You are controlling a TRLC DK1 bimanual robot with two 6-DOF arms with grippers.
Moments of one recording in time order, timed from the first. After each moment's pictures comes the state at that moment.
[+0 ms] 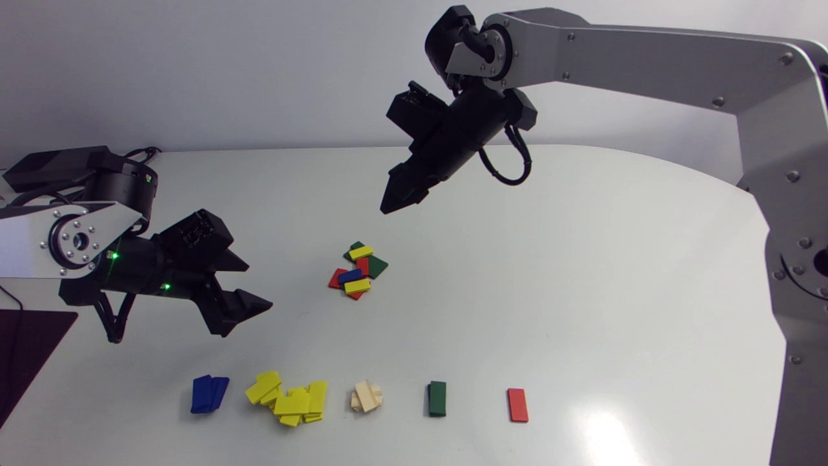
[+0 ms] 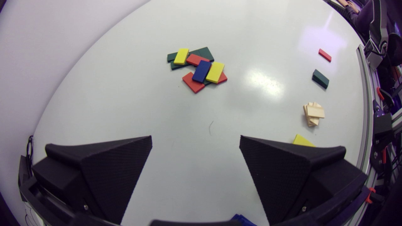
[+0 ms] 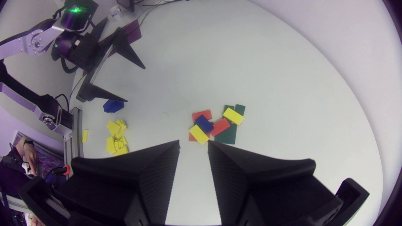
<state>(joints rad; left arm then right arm) -0.01 1.42 0.79 -0.38 0.39 0.85 0.49 2.08 1.99 -0.92 -0.51 -0.46</state>
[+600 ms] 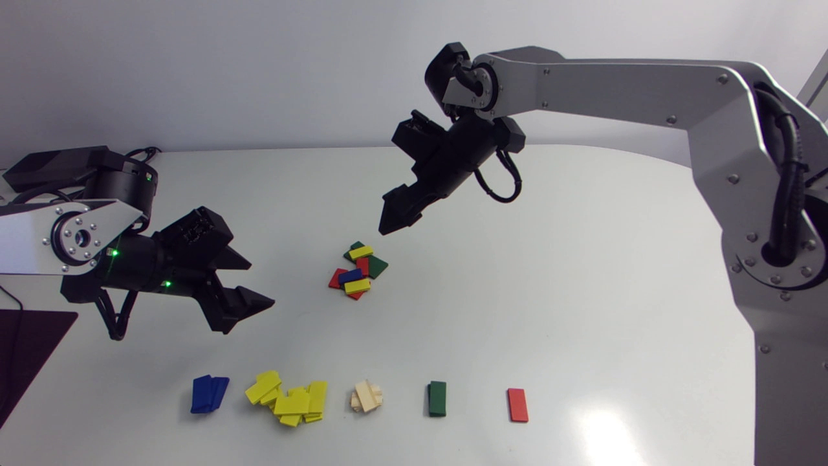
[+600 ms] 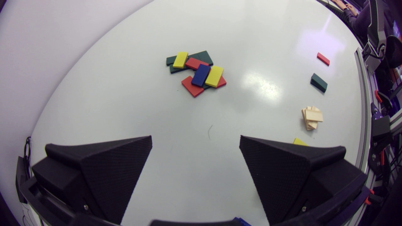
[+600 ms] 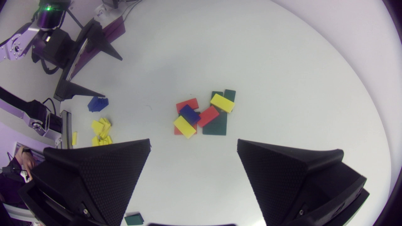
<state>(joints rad) 0.00 1.44 0.81 -0.38 0.42 0.85 0.47 2.17 1.98 -0.88 -0.49 -0.42</state>
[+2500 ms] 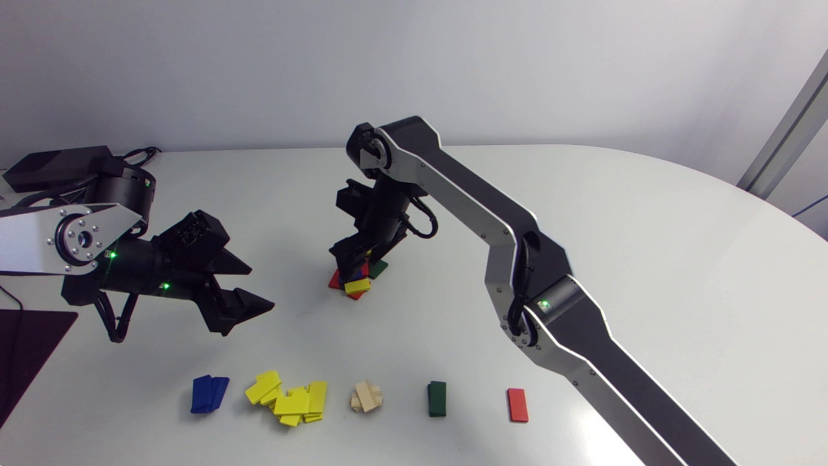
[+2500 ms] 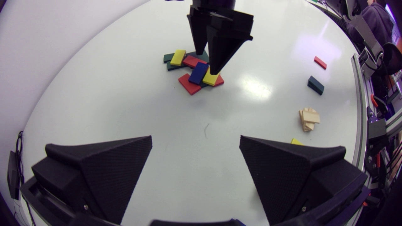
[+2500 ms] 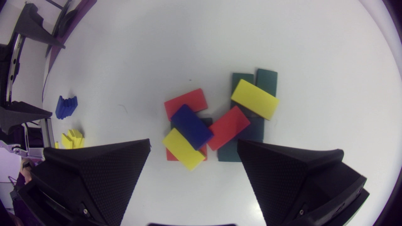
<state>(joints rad) 0.04 1.47 0.81 -0.38 0.47 0.85 0.62 2.92 3.07 -1.43 -0.37 -0.29</state>
